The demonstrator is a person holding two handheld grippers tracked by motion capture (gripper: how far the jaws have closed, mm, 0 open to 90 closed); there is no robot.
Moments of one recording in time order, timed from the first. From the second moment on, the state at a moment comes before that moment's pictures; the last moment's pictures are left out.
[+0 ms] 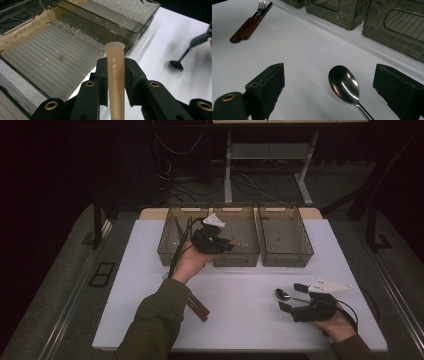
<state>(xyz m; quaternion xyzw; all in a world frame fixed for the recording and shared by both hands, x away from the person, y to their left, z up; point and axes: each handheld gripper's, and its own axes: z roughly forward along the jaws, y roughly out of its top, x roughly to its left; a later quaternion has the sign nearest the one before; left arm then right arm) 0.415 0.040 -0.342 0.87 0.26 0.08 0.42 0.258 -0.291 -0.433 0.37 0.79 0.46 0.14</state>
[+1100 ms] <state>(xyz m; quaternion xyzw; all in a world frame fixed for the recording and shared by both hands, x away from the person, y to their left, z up) 0.474 -0.006 -0.375 0.87 0.30 0.13 0.37 0.258 -0.292 -0.433 0.37 0.80 0.46 0.14</state>
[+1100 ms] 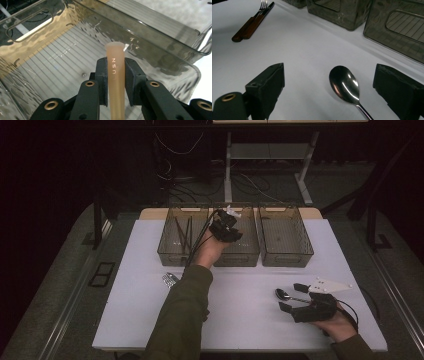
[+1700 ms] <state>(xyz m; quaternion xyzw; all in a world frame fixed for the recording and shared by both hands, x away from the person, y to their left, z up) 0.469 0.008 -0.364 0.86 0.29 0.12 0.41 0.258 -0.293 -0.433 0.37 0.79 0.47 0.14</state>
